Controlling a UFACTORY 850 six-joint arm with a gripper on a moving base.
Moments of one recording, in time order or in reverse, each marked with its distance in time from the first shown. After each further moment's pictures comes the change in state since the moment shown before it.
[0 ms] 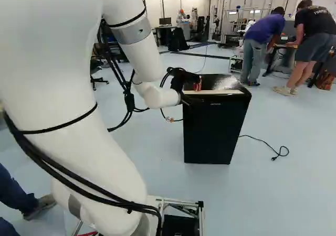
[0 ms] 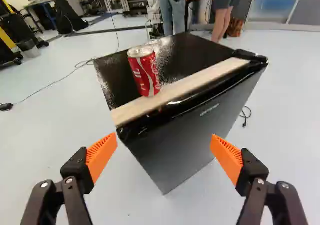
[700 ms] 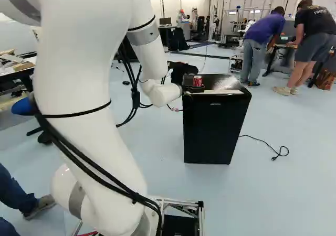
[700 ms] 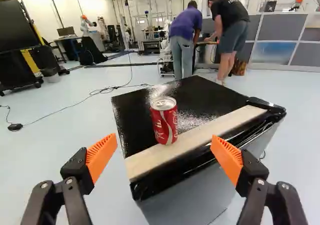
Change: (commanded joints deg) arm 1.3 -8.8 -8.0 -3.1 12.9 0.0
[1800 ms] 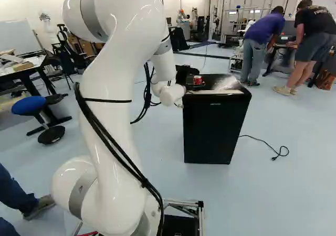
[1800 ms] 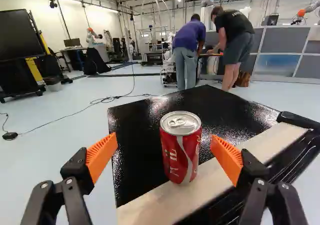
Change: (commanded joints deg) arm 0.3 -14.7 -13.3 -0.3 5.4 0.0
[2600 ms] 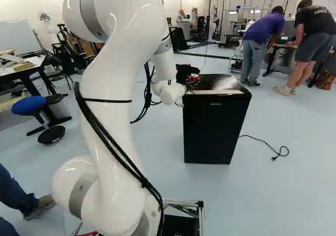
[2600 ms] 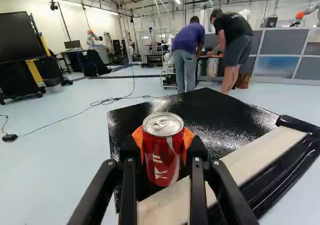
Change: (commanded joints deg) arm 0.0 1.0 -0.1 0.0 0.0 0.0
